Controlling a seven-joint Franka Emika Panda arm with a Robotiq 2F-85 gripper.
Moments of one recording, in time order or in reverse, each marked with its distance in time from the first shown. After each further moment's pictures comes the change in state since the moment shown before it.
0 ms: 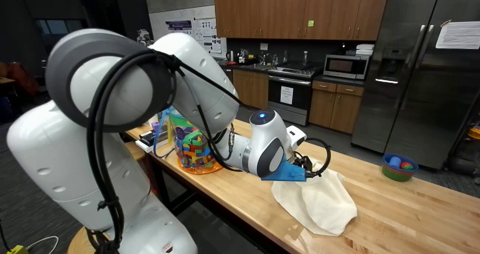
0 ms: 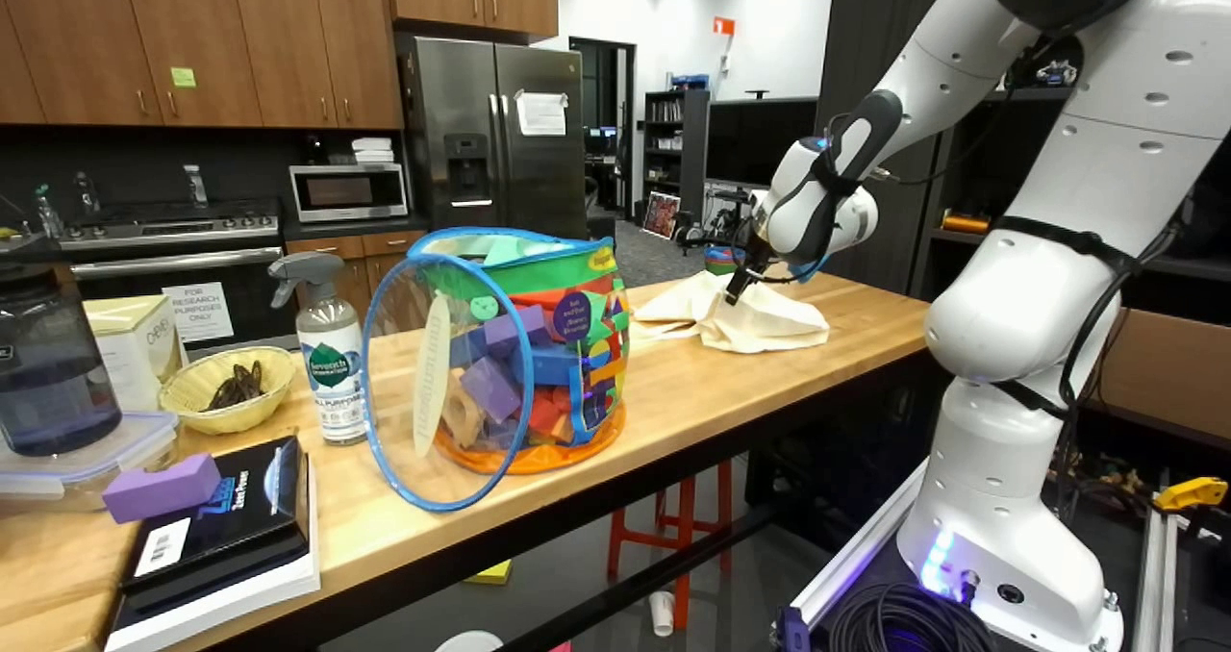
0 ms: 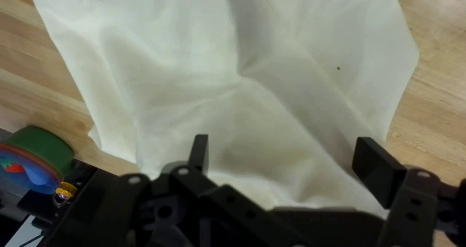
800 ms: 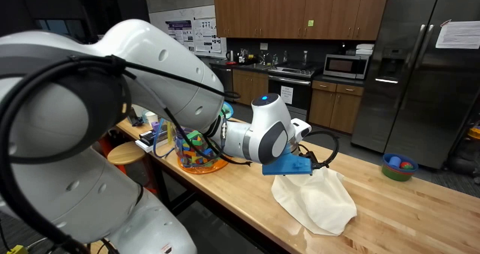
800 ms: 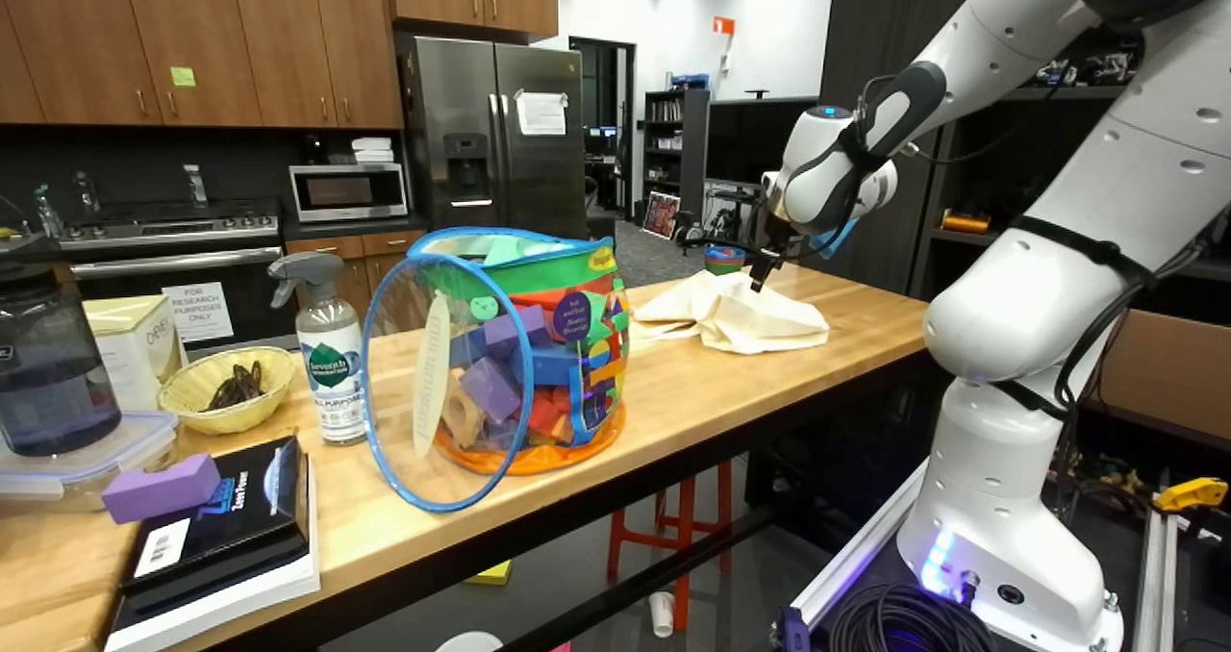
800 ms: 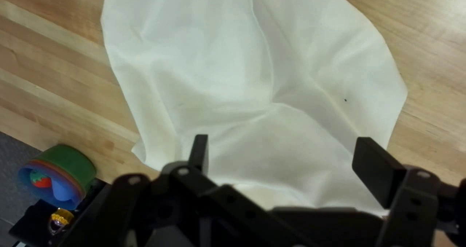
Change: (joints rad) arm -0.018 -0.168 -0.025 0.016 -0.094 -0.289 -0.004
